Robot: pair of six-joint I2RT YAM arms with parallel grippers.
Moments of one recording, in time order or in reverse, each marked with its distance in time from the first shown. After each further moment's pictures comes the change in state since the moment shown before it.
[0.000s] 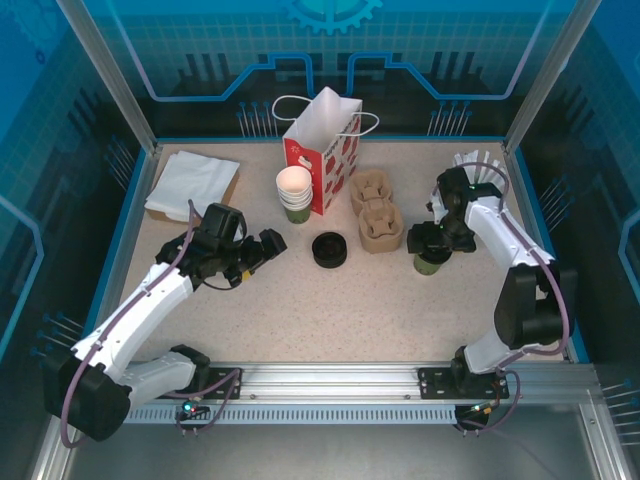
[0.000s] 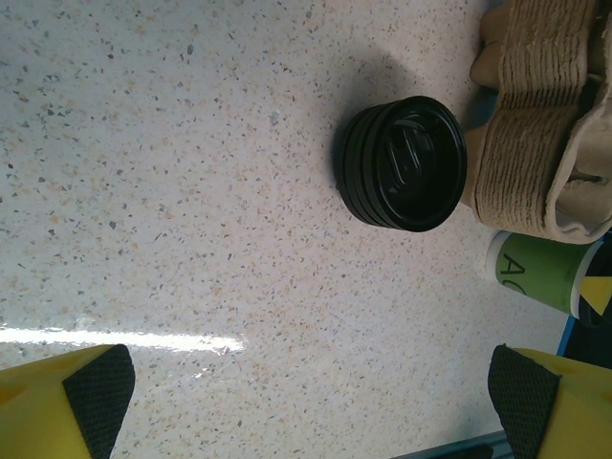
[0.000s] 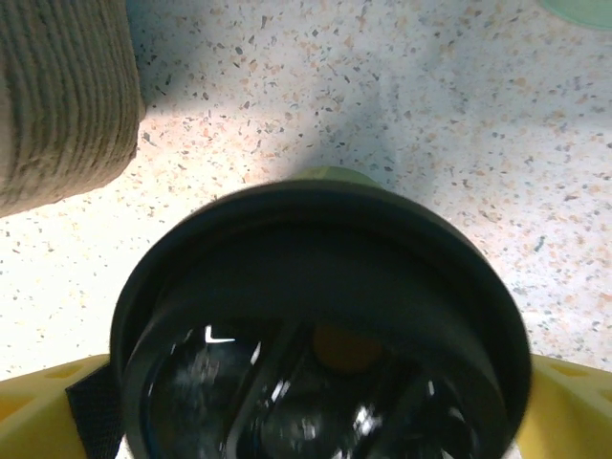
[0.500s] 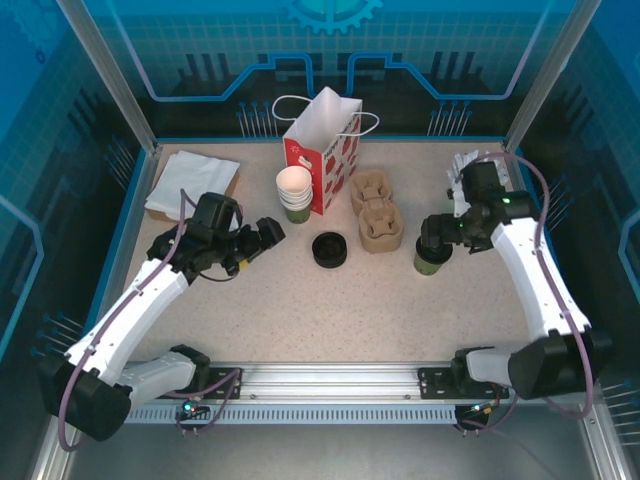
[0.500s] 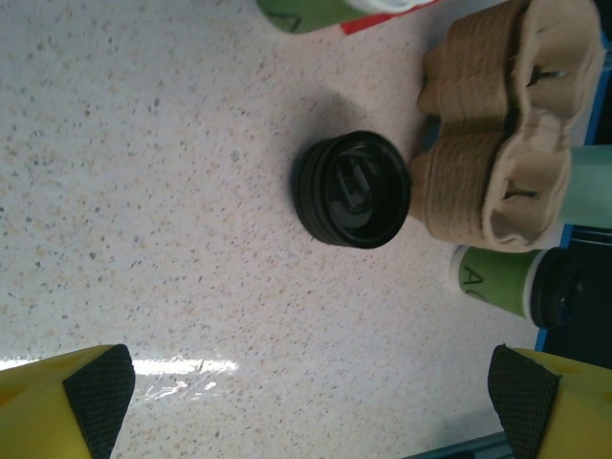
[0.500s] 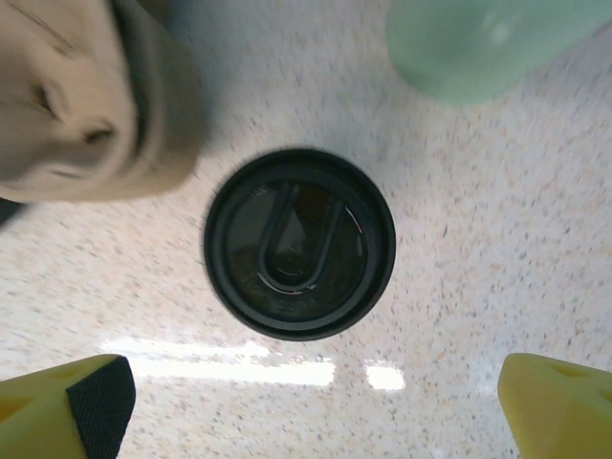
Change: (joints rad) left arm 0.013 0.000 0.122 -0.050 -0.019 0.031; right arm -0.004 -0.299 0.088 -0.097 0.032 0.022
